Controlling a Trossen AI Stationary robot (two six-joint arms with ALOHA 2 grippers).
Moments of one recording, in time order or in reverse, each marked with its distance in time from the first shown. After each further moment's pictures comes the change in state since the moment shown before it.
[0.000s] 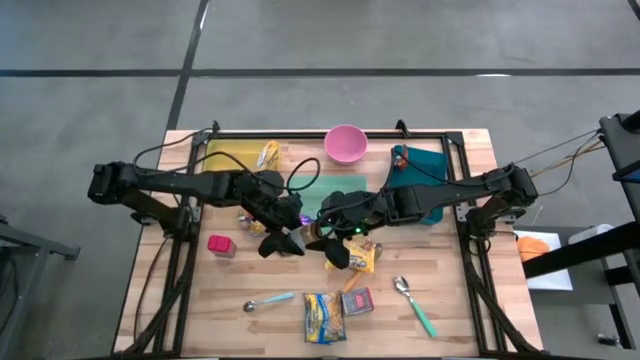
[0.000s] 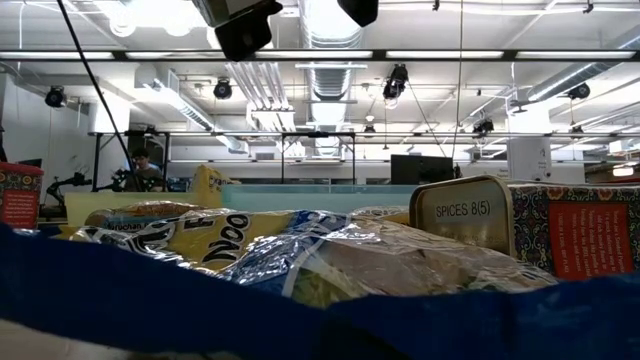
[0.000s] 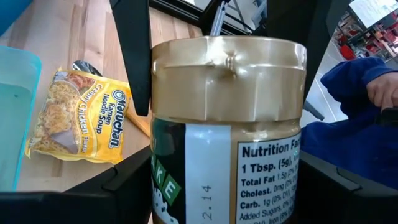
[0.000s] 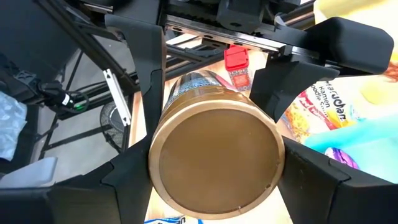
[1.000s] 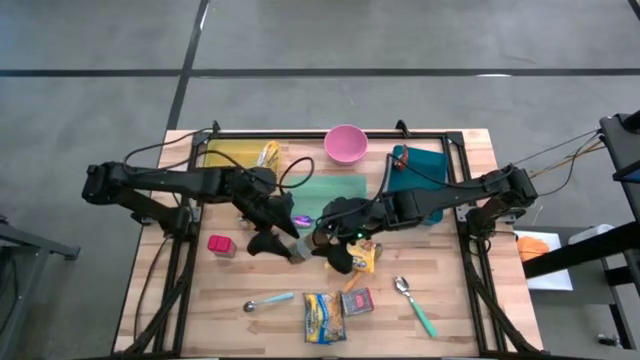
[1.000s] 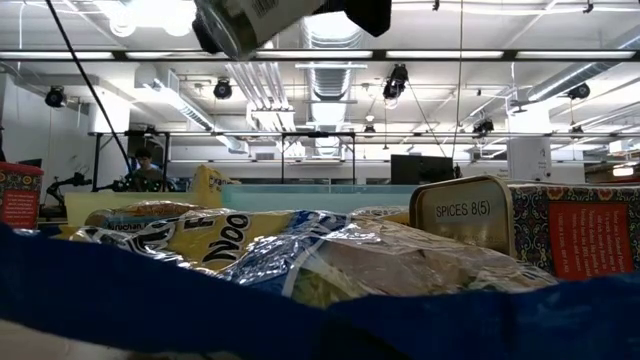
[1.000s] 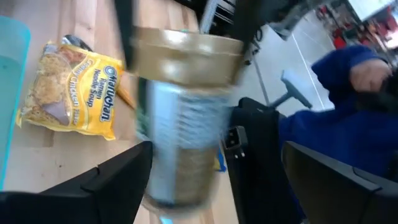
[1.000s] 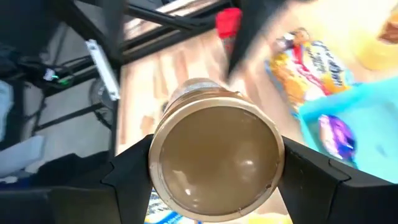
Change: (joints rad) left arm 0.008 -0.066 0.003 -0.132 0.057 0.006; right arm 0.002 0.003 -0.004 -0.081 0.008 0.016
